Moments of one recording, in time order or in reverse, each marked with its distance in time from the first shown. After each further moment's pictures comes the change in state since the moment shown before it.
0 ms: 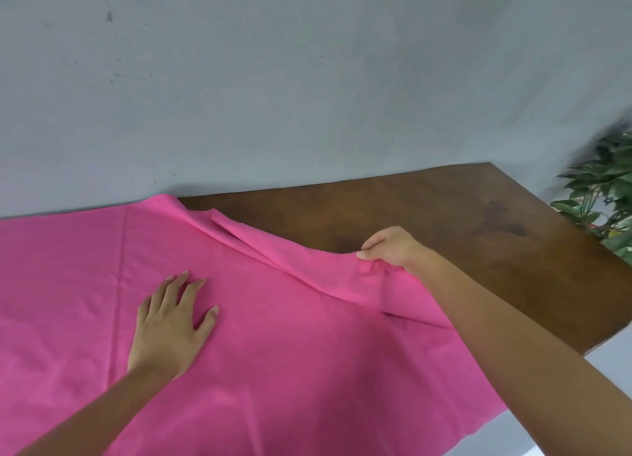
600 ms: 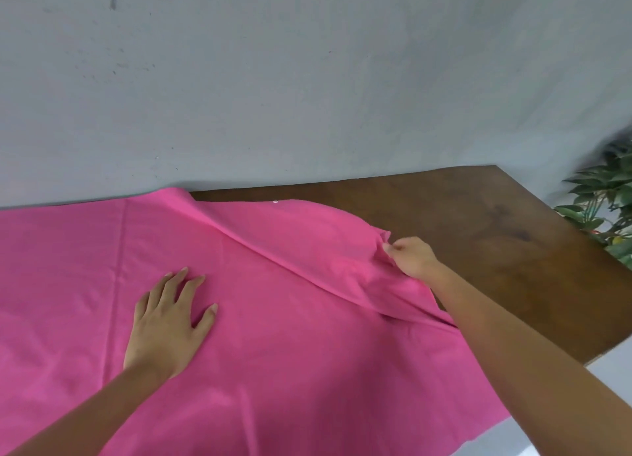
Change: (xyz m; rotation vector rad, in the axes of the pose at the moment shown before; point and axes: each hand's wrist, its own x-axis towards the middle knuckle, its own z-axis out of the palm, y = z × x) left_hand 0.000 -0.001 0.000 -0.012 0.001 -0.005; right_hand 0.020 0.042 -0.008 -0.252 0.208 0.039
